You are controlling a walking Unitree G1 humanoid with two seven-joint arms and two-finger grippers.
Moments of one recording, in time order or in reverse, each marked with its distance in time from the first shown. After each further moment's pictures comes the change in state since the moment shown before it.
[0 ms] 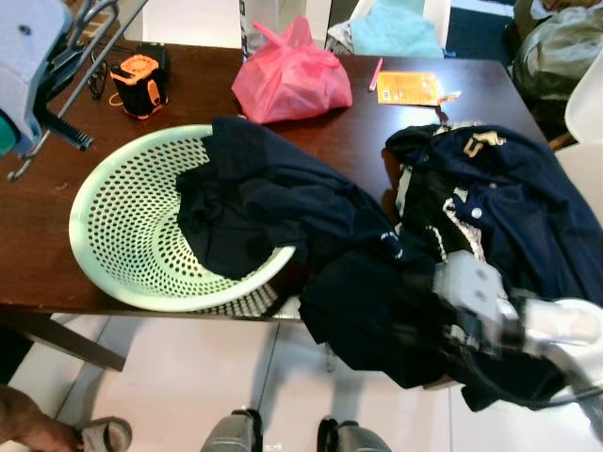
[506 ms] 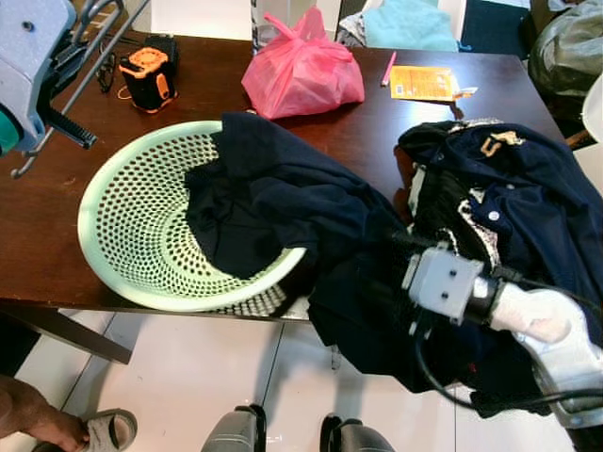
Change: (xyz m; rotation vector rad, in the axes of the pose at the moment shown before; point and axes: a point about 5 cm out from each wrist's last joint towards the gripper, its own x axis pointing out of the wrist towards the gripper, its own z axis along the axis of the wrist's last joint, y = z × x) left arm 0.001 0.000 -0.002 -0.008 0.007 -0.001; right arm 0.019 0.017 0.009 -0.227 -0.045 -0.015
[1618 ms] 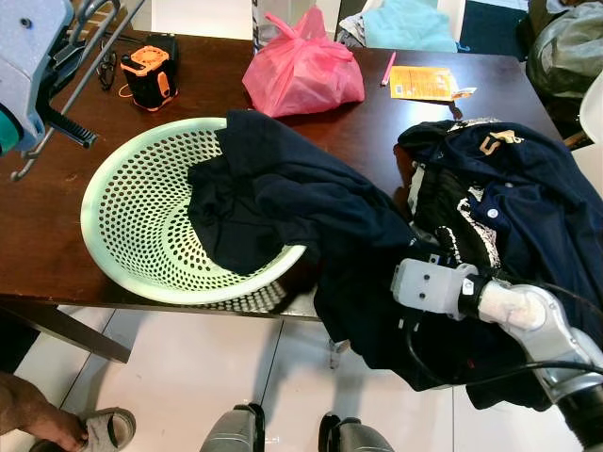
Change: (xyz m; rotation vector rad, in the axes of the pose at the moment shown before) left arm -0.002 0.000 0.002 -0.013 0.013 0.020; right arm -0.002 -0.024 -0.055 -0.116 0.259 -0.057
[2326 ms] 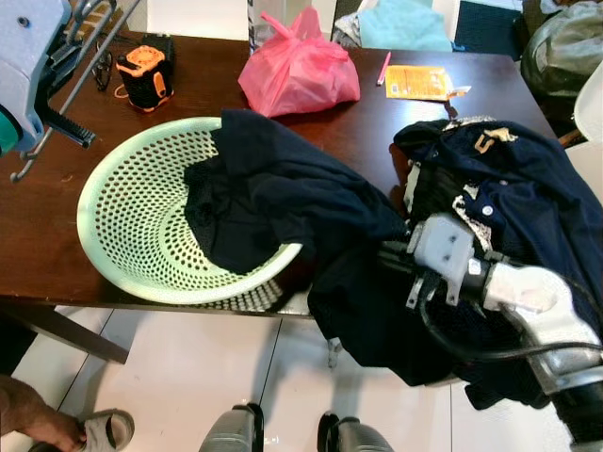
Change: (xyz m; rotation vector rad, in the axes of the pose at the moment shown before) left arm 0.000 0.000 0.000 -0.007 0.001 0.011; right arm -0.011 -0.033 0.060 0.404 -0.426 0.030
